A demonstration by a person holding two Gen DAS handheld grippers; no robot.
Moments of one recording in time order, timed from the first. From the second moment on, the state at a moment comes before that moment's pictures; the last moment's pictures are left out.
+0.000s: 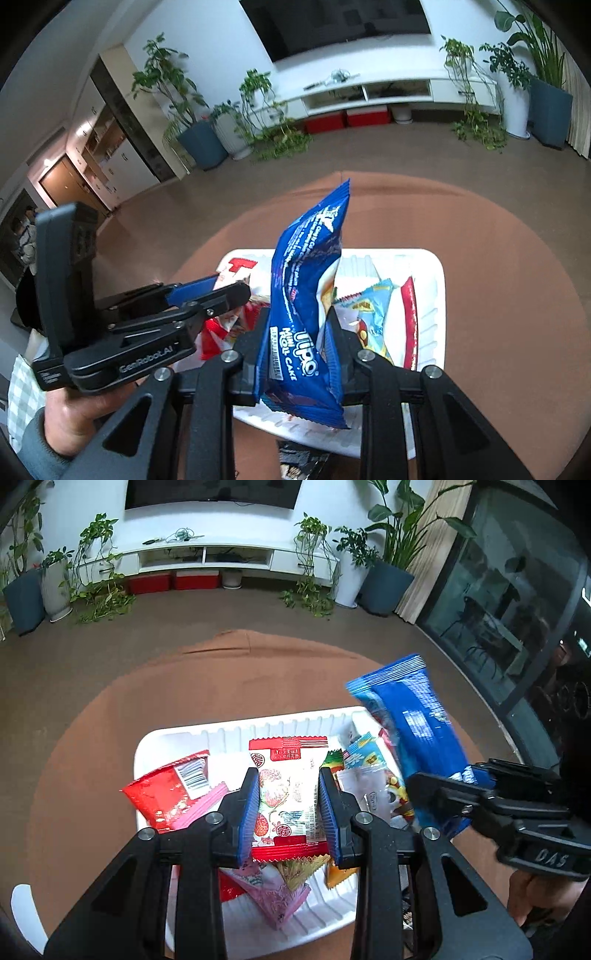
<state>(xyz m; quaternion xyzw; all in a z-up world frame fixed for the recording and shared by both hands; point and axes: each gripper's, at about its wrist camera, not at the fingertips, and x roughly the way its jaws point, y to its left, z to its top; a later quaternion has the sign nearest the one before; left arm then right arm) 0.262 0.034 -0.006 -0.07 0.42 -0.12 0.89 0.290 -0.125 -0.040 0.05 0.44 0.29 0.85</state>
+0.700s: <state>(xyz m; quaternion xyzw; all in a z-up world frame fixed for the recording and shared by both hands) 0.289 -0.015 -0.083 -0.03 0.45 -0.09 0.89 0.305 -0.119 -0.082 0.03 0.47 0.27 0.84</state>
